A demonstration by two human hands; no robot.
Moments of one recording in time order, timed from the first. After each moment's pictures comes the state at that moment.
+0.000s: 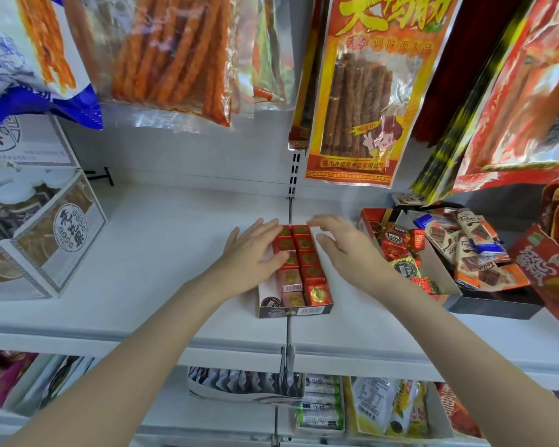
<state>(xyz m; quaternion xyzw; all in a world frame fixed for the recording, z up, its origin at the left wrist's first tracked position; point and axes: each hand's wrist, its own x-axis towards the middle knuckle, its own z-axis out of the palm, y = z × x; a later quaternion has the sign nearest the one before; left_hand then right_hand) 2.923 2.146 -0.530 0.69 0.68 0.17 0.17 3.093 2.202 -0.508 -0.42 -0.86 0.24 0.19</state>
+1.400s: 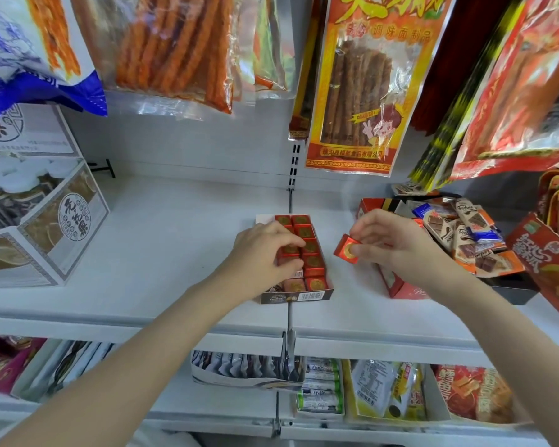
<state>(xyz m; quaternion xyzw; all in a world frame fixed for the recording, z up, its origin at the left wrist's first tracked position) 2.942 2.122 -0.519 0.72 0.63 0.25 0.15 3.148 2.183 -0.486 -0.42 -0.78 0.38 0.25</state>
